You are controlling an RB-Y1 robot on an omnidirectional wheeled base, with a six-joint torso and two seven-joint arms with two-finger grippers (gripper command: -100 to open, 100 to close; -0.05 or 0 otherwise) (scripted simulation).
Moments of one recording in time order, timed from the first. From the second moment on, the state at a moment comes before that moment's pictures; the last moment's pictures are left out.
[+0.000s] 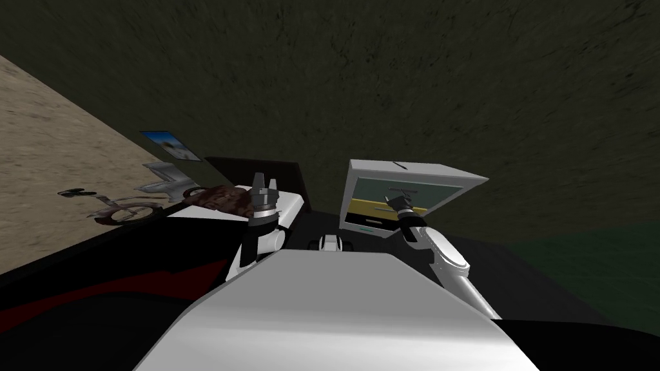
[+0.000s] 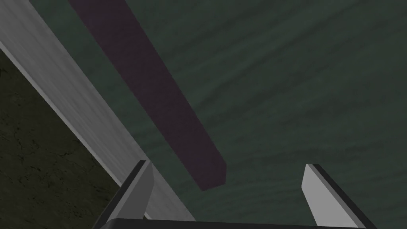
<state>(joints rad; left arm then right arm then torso) 0.48 0.04 0.05 -2.38 0.07 -0.42 -0.16 0.35 -0.56 -0.21 -1.93 0.99 0.08 1.05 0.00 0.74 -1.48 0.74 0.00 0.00</state>
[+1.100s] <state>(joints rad) 0.48 0.04 0.05 -2.38 0.07 -0.42 -0.16 0.36 -0.63 -0.24 -1.93 0.98 0.11 1.05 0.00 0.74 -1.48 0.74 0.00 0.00</state>
